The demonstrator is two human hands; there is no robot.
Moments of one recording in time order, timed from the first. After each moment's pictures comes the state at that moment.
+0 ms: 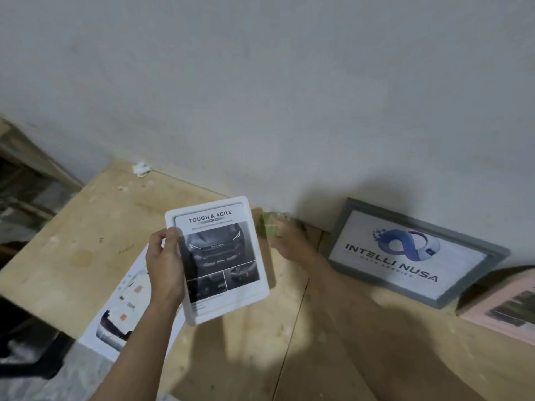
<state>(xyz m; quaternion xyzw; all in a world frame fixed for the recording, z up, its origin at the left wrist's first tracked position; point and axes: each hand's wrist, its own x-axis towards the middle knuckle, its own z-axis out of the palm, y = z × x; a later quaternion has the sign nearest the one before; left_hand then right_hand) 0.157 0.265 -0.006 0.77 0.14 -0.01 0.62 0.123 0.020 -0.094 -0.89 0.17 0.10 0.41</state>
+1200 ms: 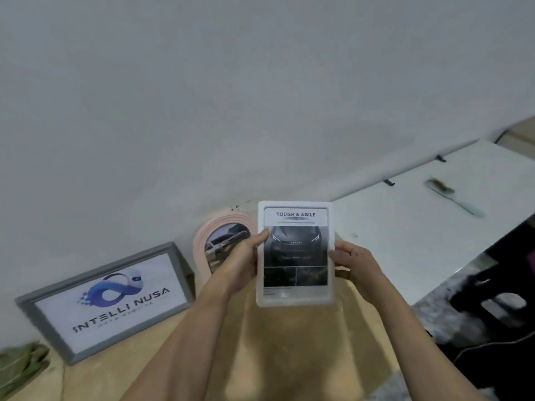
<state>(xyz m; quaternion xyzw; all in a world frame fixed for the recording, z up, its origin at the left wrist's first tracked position) -0.268 -0.198 0.070 0.52 -0.28 -0.68 0.44 -0.516 -0.229 0.069 -0.48 0.53 -0.34 0.61</state>
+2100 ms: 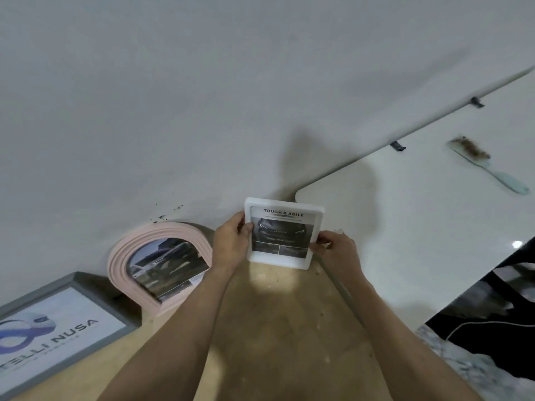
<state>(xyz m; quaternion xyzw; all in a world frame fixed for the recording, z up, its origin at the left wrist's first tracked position) -0.339 -0.368 -0.045 0.75 -0.47 -0.32 0.35 -0.571 -0.390 -0.057 -0.63 0.63 -0.22 0.39</state>
